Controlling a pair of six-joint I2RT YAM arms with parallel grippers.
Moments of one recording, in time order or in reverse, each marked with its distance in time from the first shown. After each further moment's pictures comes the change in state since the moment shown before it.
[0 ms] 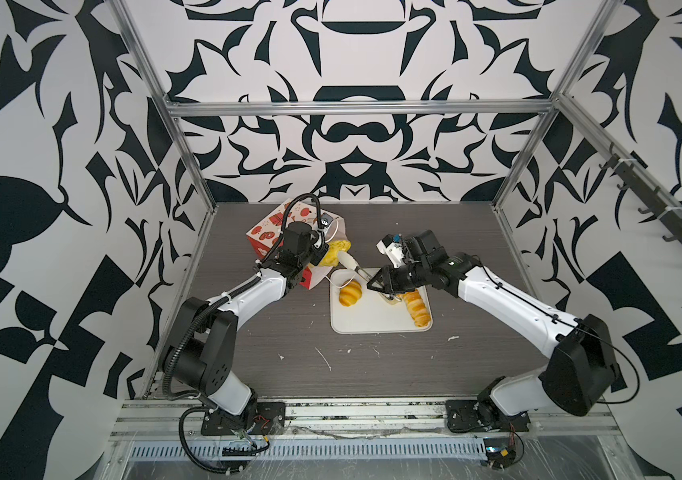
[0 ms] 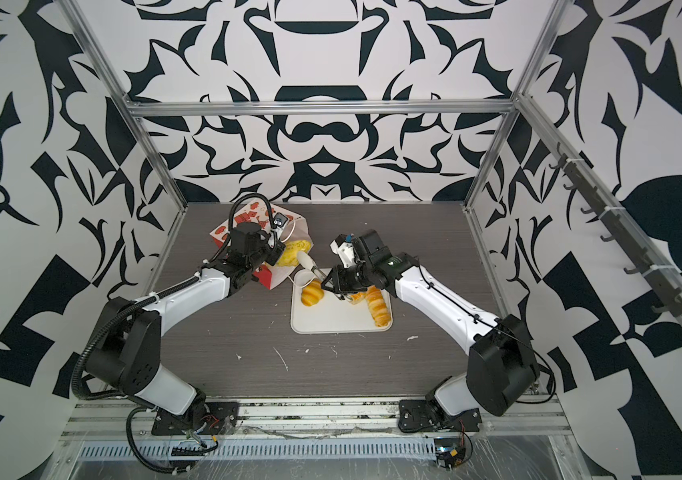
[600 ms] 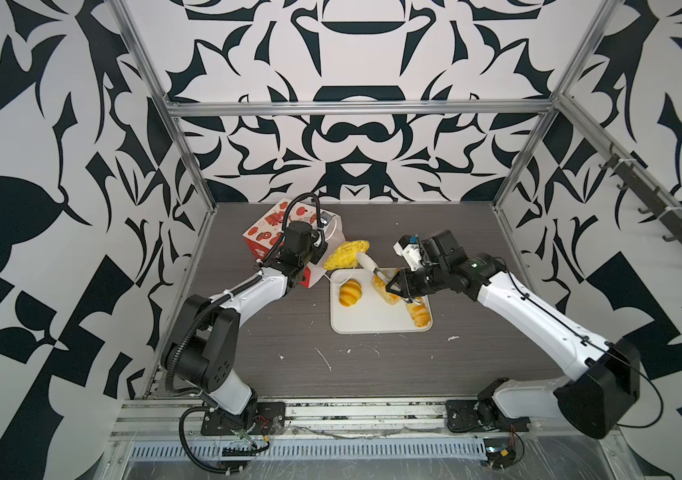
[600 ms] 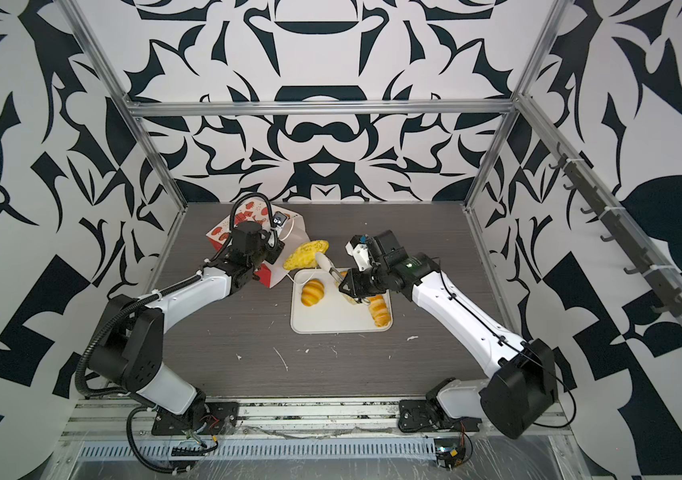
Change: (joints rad) left arm 0.007 0.018 0.010 0.014 -0.043 0.000; right arm -0.054 -0.137 0.017 -0.221 0.110 -0.106
